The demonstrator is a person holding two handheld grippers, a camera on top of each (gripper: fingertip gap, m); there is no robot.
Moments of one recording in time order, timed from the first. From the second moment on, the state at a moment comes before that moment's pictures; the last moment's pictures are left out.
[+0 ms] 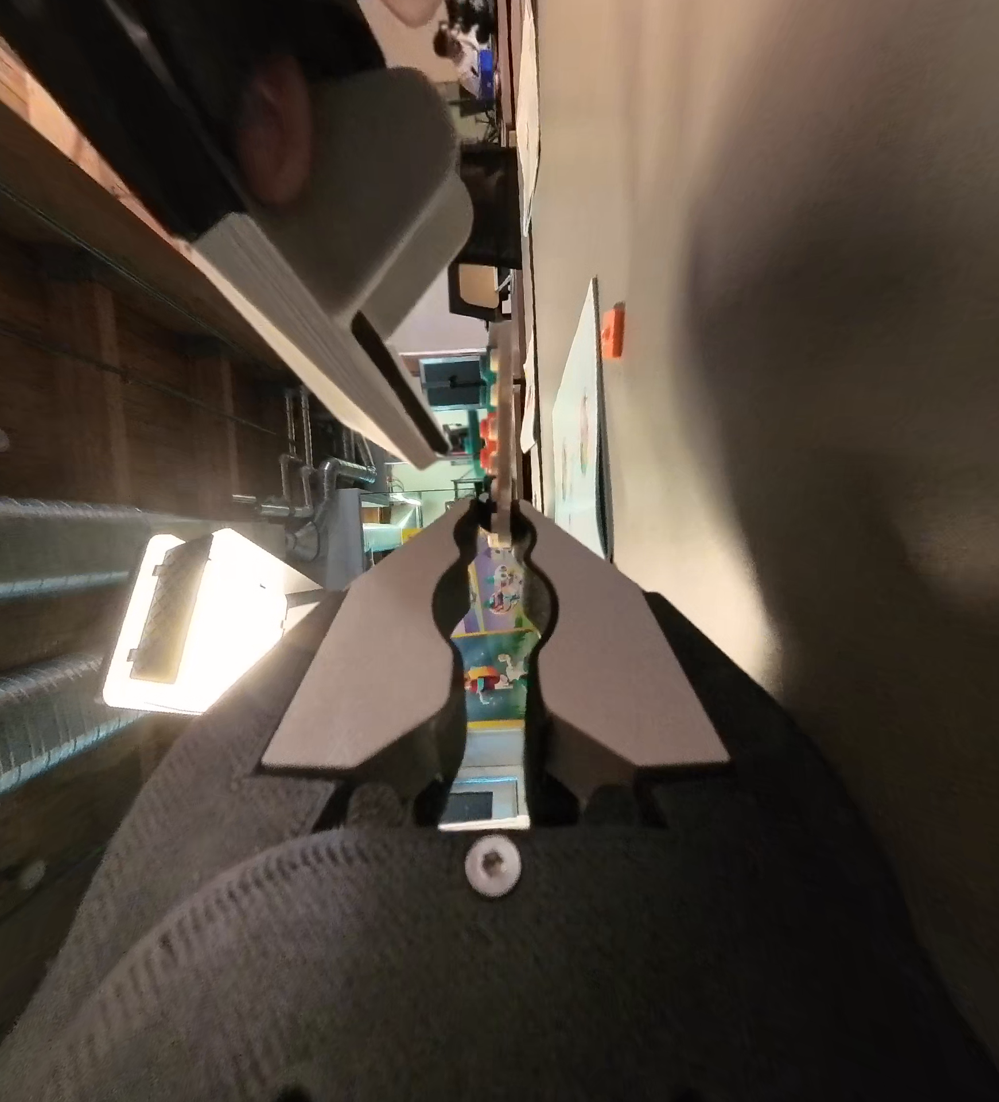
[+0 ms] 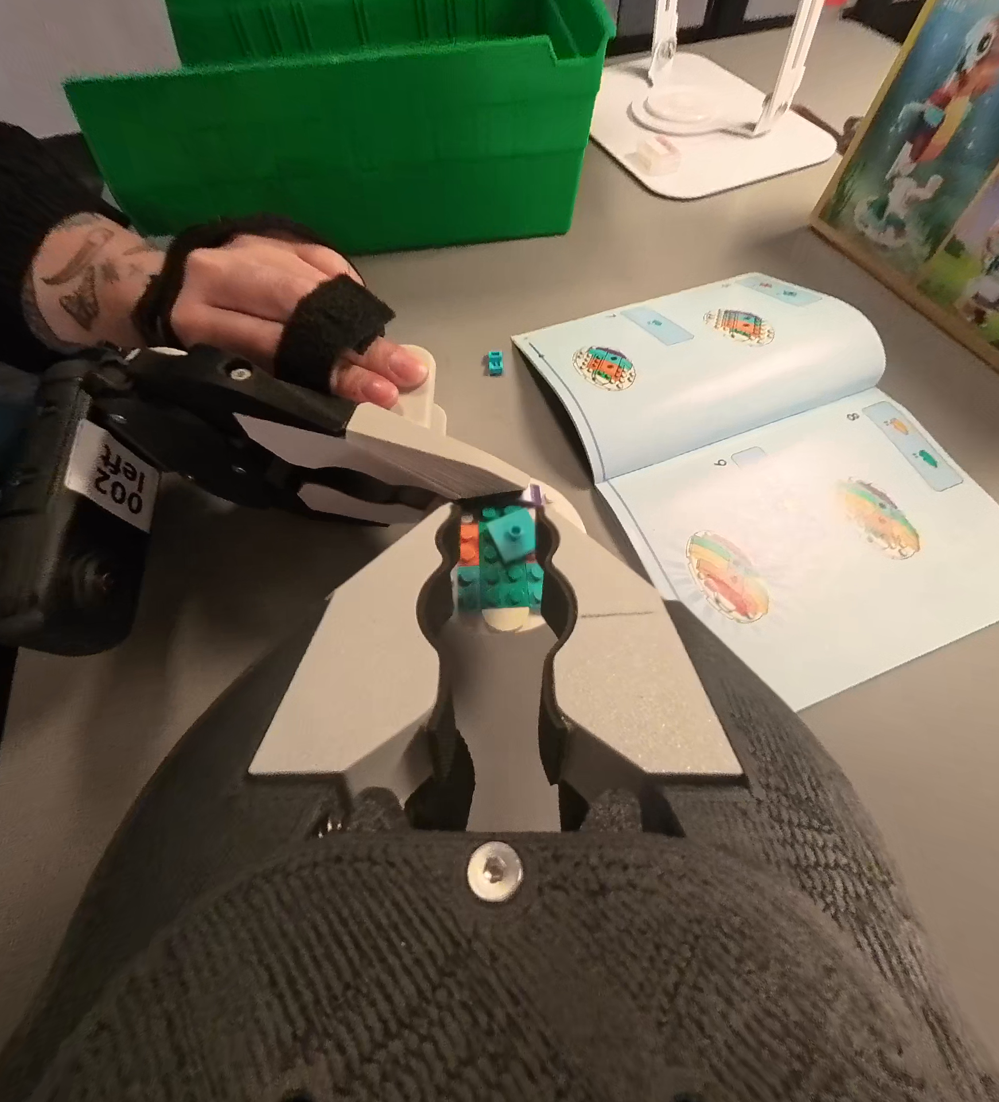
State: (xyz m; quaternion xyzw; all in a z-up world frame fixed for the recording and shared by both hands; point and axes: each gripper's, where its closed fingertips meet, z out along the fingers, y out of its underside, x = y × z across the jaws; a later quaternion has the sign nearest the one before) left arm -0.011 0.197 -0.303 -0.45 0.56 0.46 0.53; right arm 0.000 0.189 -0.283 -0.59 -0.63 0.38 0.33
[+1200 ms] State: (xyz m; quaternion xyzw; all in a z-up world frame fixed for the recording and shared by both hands) left arm -0.028 0.207 -0.287 -0.48 0.52 0.47 0.53; right arm 0.009 0.181 -0.275 -0.28 -0.77 0.11 0.56
